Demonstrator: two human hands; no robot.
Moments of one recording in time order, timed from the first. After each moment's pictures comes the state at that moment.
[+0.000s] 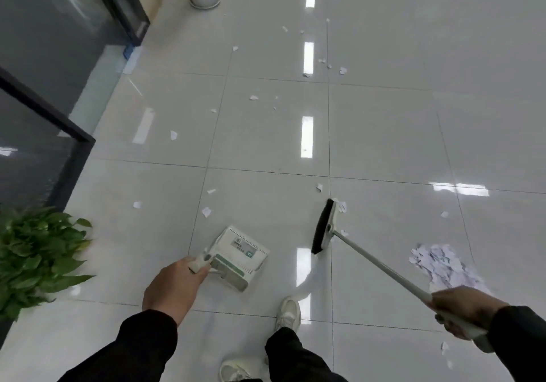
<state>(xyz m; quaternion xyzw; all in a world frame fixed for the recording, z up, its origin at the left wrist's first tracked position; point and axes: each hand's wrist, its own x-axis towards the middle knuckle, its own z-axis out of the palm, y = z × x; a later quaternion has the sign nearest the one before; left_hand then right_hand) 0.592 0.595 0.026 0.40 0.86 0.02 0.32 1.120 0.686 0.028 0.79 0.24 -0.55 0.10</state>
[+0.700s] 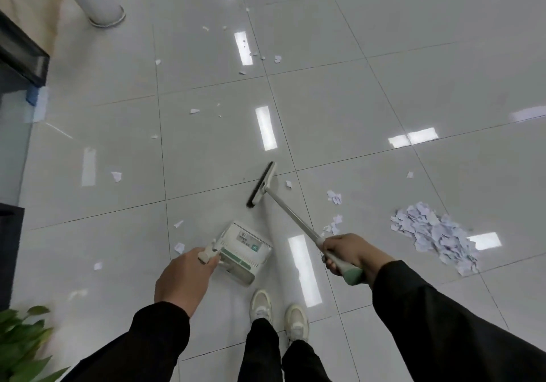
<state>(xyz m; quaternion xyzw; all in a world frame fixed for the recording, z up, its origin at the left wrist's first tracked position) 0.636 0.759 0.001 0.55 0.77 -0.02 0.32 0.971 0.780 -0.027 0.70 0.11 -0.69 -0.15</state>
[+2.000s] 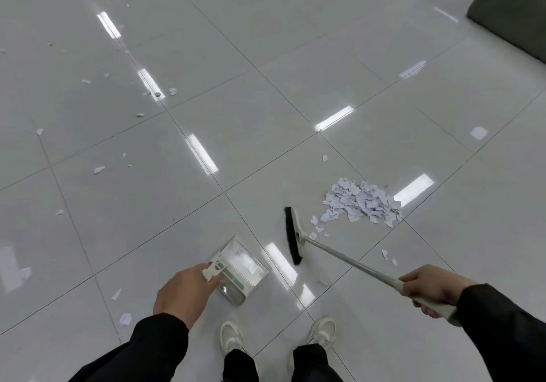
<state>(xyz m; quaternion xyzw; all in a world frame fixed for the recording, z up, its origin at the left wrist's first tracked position) 0.833 0.782 0.030 0.71 0.61 -0.12 0.32 1.263 0.565 0.041 0.82 0.08 -0.57 -0.03</state>
